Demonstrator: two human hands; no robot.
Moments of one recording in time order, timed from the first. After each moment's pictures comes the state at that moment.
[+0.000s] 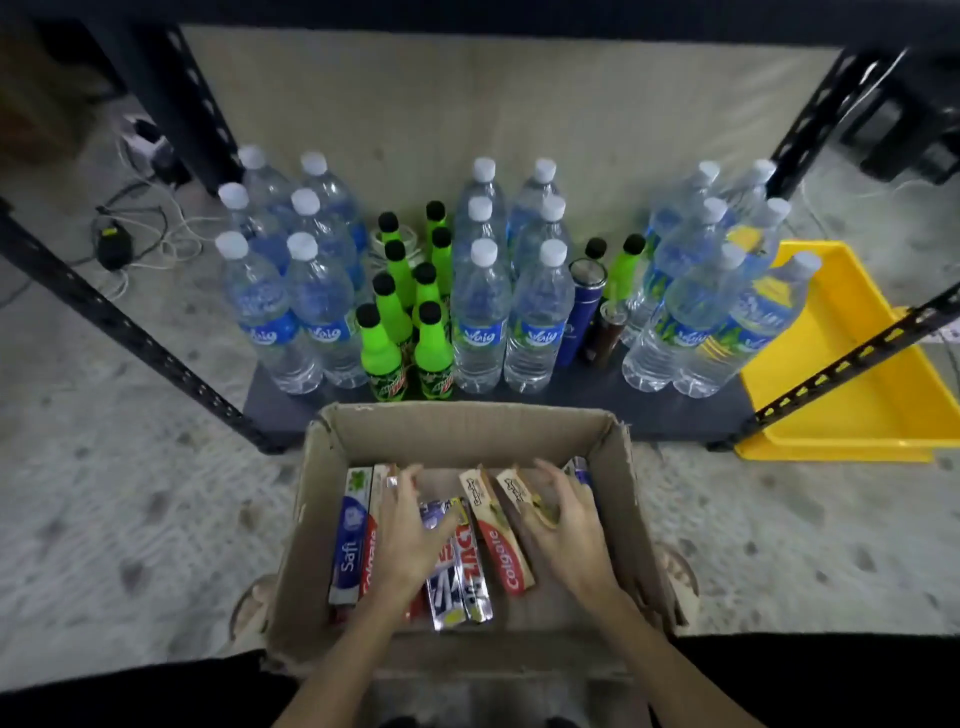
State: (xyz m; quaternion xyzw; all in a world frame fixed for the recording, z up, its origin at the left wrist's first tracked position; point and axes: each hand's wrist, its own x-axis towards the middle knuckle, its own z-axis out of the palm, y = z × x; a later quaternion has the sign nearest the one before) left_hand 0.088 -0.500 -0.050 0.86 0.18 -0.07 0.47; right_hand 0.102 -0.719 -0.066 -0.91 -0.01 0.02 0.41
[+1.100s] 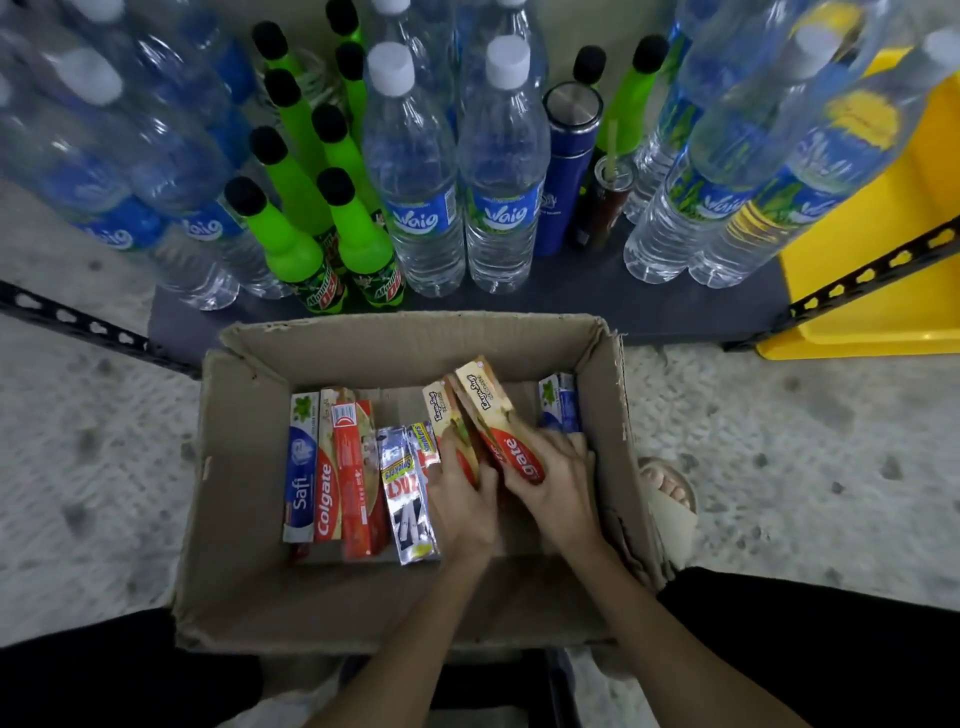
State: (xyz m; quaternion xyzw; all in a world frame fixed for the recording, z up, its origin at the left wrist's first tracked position) left_hand 0.075 -0.627 -0.150 0.86 0.29 -0.10 0.41; right_hand 0.094 -0.753 -0.153 -0.93 0.02 0.09 0.36
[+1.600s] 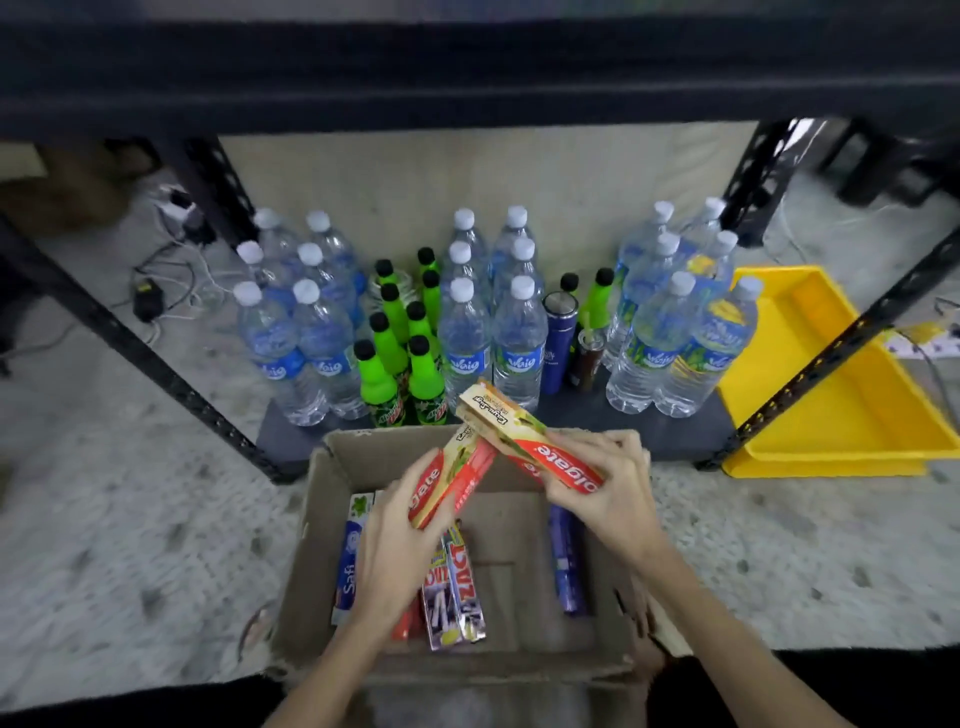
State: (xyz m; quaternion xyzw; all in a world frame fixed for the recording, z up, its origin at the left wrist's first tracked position) left_hand 0.067 -0.519 0.023 0.90 0.08 0.05 0.43; right_hand 0.124 -0.774 0.043 -0.90 -0.09 -0.11 0.42
